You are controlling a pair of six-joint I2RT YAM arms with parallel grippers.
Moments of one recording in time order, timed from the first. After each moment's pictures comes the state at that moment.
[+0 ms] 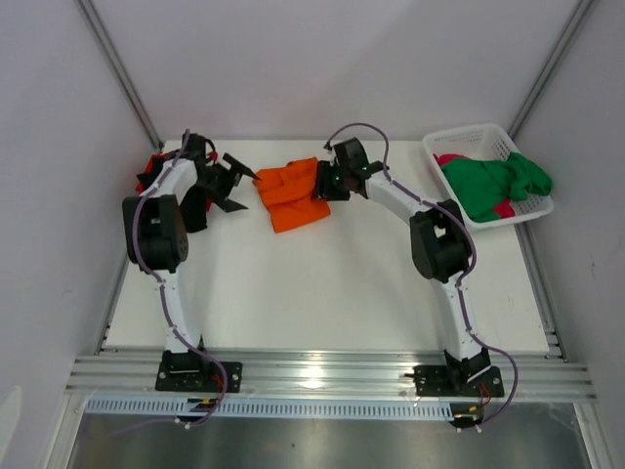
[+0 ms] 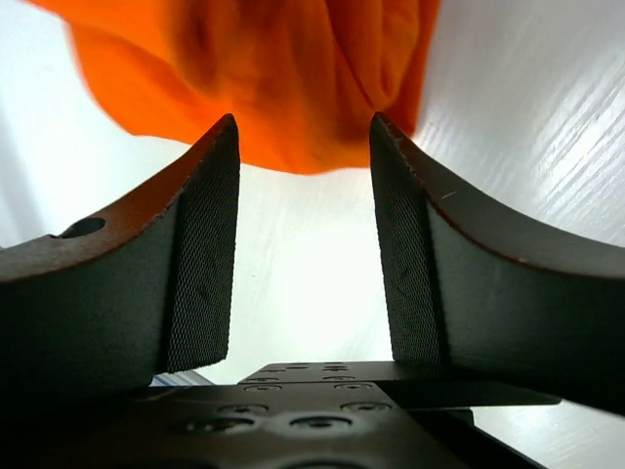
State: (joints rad) left arm 0.06 2.17 1.77 -0.73 0.56 -0.92; right arm 0.51 2.29 1.95 -0.41 -0.23 0.44
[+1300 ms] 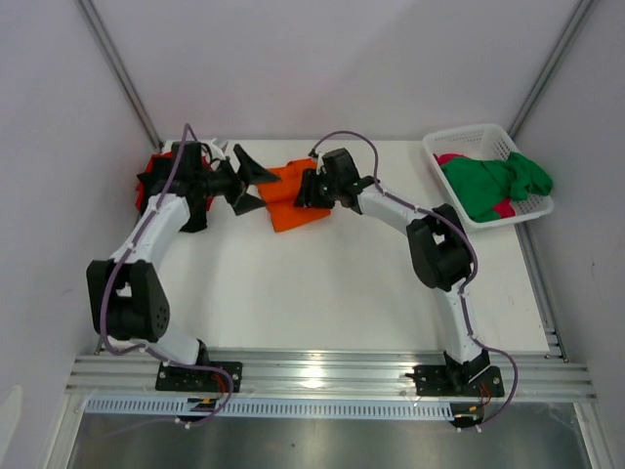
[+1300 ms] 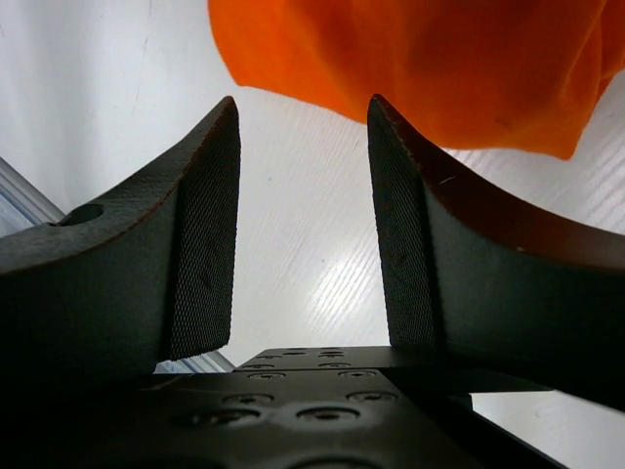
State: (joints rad) left arm -0.05 1.59 1.24 -0.35 0.85 -0.86; right arm 0.60 2.19 1.74 -0.19 -0.28 0.50
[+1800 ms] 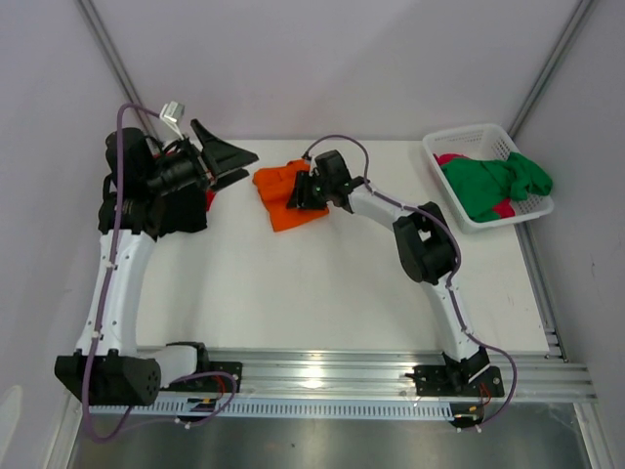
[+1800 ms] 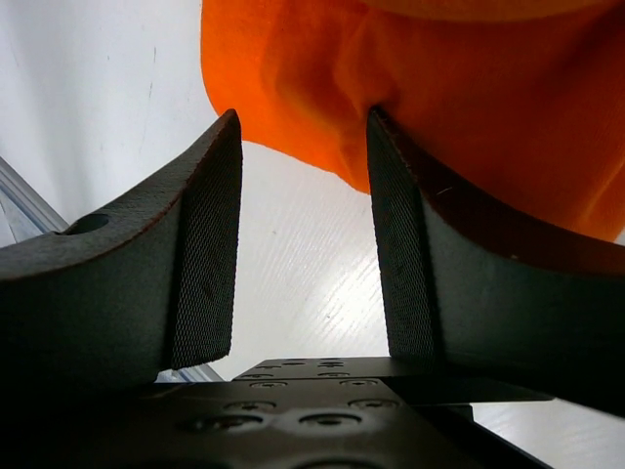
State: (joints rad) left arm 0.01 1.20 1.35 -0.32 0.95 -0.91; right arm 0.60 2.34 1.86 -0.18 -0.33 0.55
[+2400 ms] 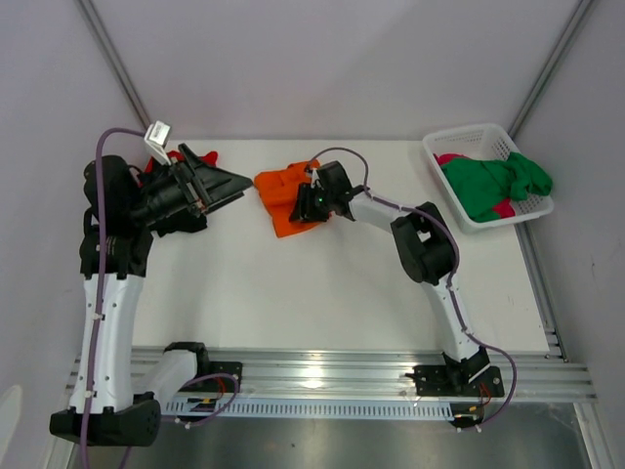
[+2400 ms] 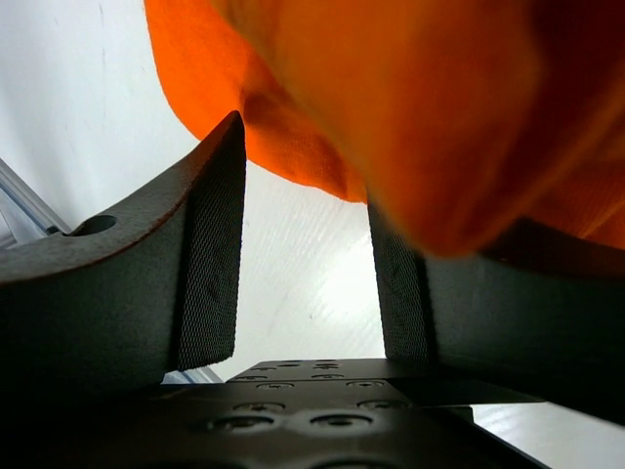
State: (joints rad) left arm 0.02 0.97 1.30 -0.43 0.95 -0.91; right arm 0.60 2.37 1.81 -0.16 -0.36 0.55
